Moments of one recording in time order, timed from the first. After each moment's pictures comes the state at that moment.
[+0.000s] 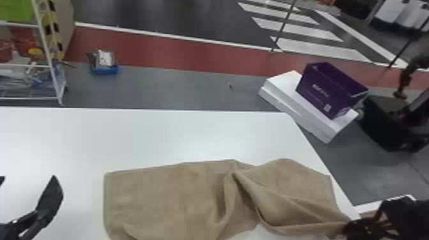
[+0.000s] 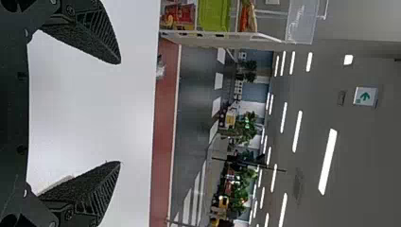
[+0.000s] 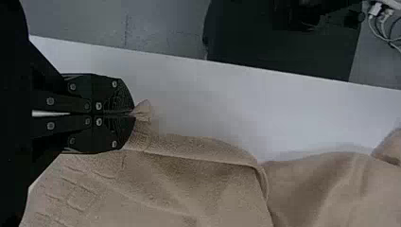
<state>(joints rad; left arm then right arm) 0.57 0.00 0.03 -2.04 0.10 0.03 -0.17 0.83 -0.91 -0.73 -1.70 0.24 -0.47 1.36</state>
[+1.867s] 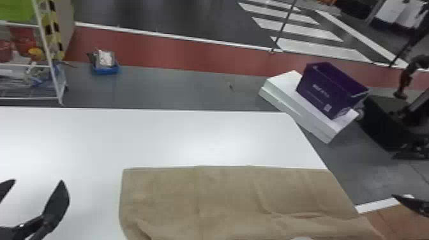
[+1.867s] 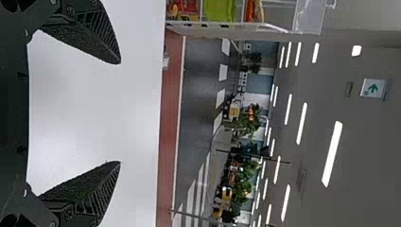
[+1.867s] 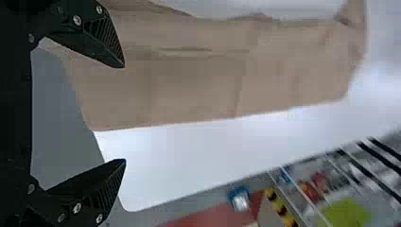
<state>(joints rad) 0.57 0.00 0.03 -2.02 0.10 0.03 -0.23 0.68 -0.89 -0.95 -1.39 -0.15 -0.63 1.35</state>
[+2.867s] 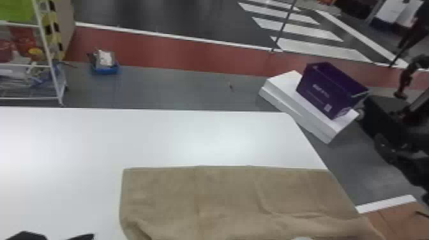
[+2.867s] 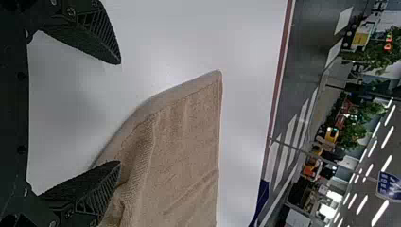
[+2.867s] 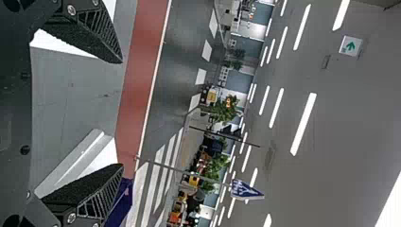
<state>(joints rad) 0.64 0.00 -0.14 -2.20 -0.01 0.61 -0.39 0.34 -0.66 -0.70 -1.32 -0.49 -0.22 0.51</state>
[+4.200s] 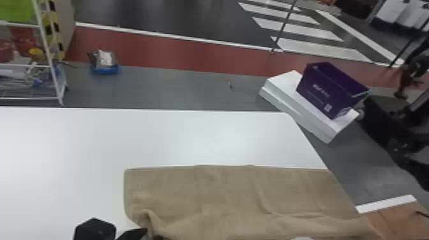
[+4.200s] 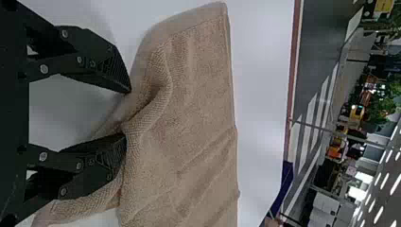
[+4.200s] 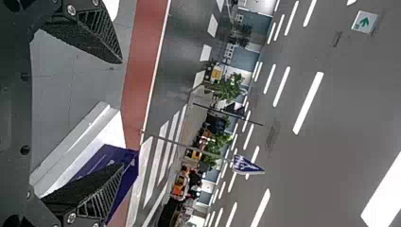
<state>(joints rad) 0.56 0.00 -0.35 -2.17 -0.12 0.70 -0.30 0.32 -0.66 -0.73 -1.24 -0.45 -0.27 0.48</state>
